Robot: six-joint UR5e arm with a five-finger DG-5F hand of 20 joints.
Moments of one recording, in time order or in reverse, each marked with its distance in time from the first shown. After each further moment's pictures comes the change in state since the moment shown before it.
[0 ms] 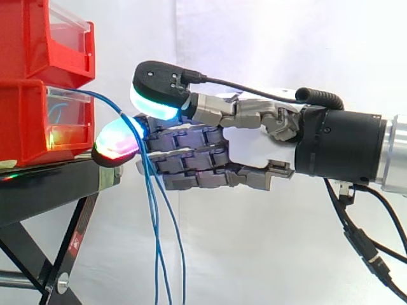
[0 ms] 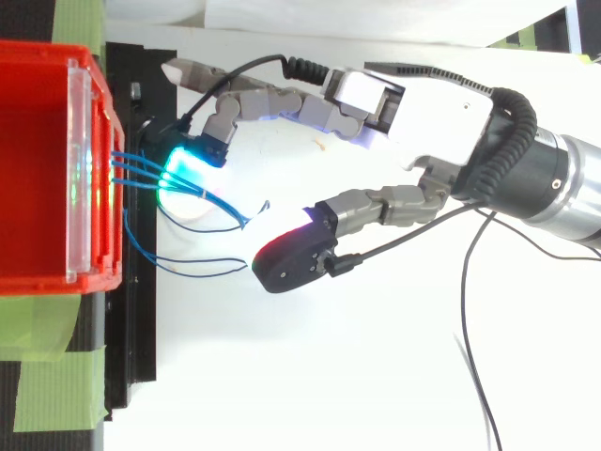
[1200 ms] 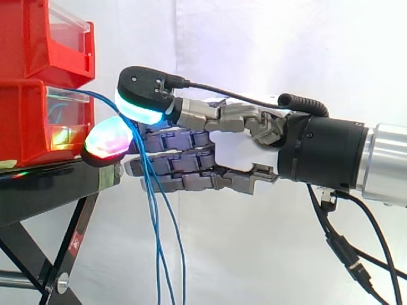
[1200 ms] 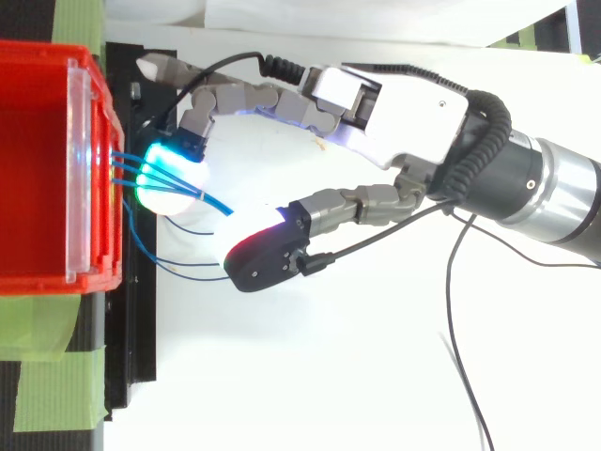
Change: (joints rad) arm -0.004 -0.043 0.038 0.031 0.013 0.052
